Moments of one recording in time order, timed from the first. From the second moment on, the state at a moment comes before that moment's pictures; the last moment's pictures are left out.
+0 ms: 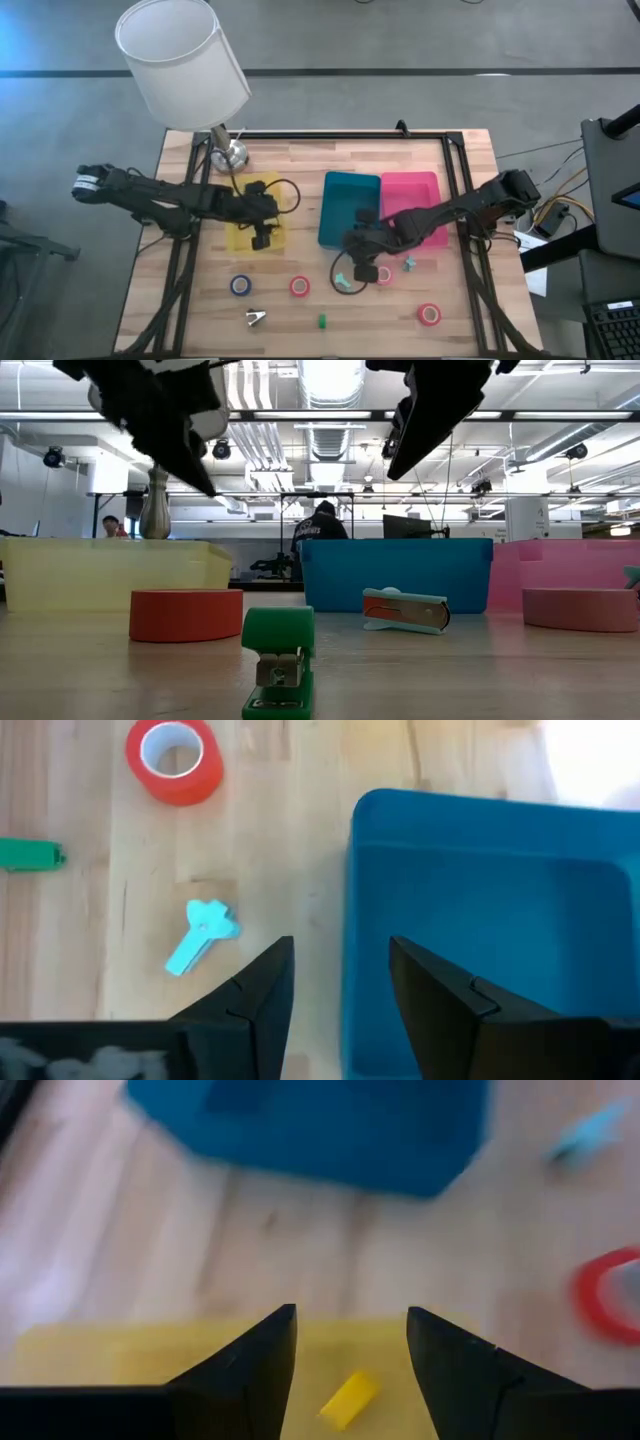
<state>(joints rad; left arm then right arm) -0.10 1.12 0.78 -0.48 -0.18 -0.15 0.30 1.67 1.28 -0.69 0.23 0.32</state>
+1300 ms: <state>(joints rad) -0.36 1.46 0.87 0.08 0.16 0.17 0.32 1.67 1.24 -0.54 0.23 0.34</state>
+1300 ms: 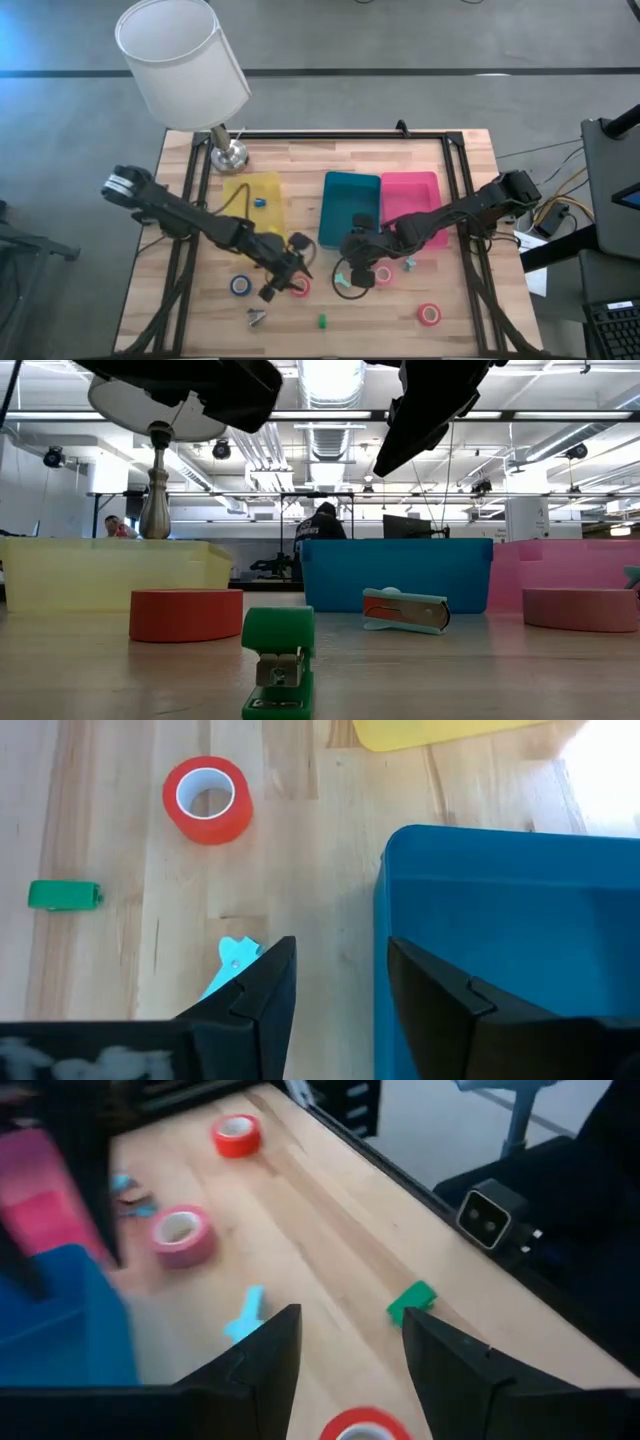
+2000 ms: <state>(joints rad) -0.44 1.95 1.16 0.05 0.27 0.34 0.32 1.67 1.23 -0.54 0.23 0.33</state>
